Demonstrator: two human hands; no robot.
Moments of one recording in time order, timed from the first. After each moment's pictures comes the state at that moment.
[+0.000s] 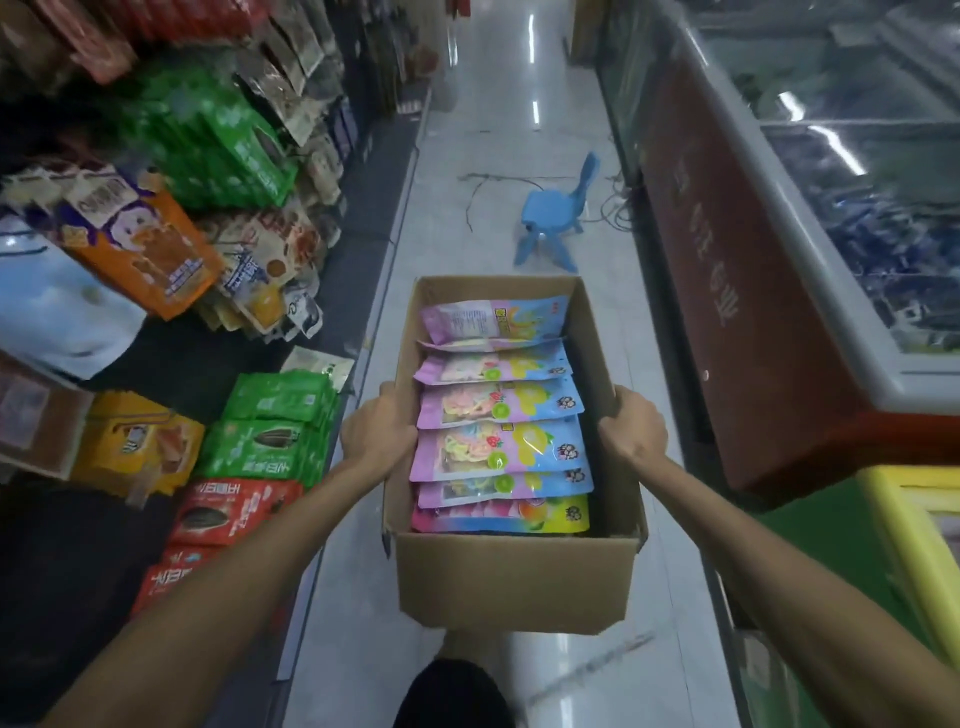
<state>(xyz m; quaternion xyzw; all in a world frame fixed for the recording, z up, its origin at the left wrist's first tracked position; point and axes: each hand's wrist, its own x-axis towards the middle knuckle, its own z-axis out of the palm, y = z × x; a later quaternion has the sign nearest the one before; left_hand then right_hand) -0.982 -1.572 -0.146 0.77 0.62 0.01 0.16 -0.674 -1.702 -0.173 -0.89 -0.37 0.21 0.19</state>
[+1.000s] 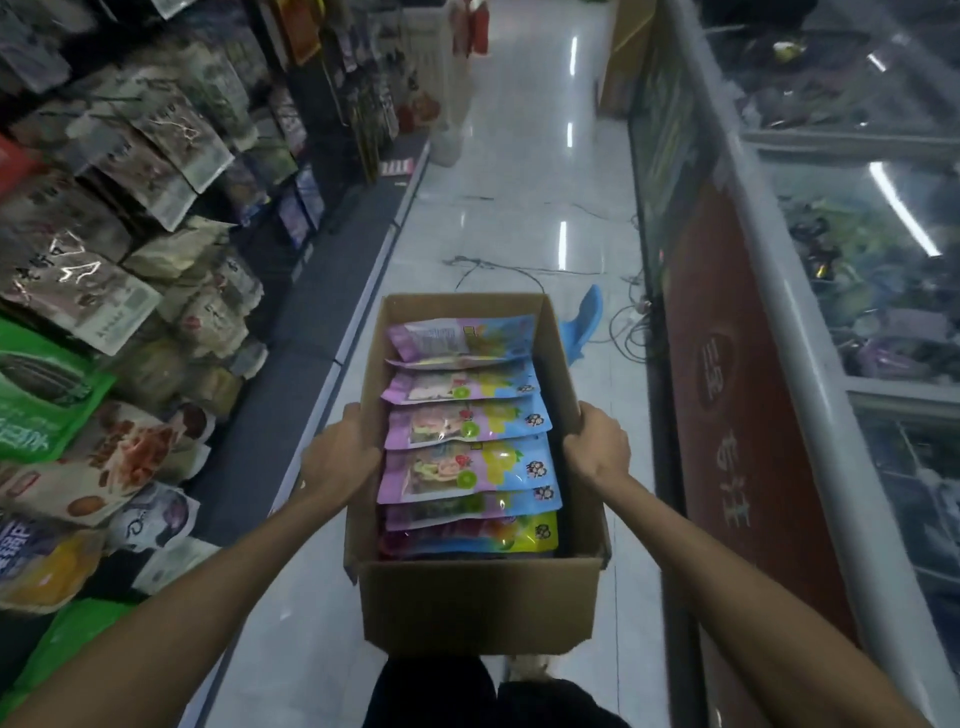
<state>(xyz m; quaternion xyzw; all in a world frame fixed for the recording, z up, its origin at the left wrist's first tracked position) -0.522 -0.941 -0.147 0.70 0.69 0.00 0.17 -0.205 -1.027 -0.173 -0.84 -0.43 0.26 0.20</state>
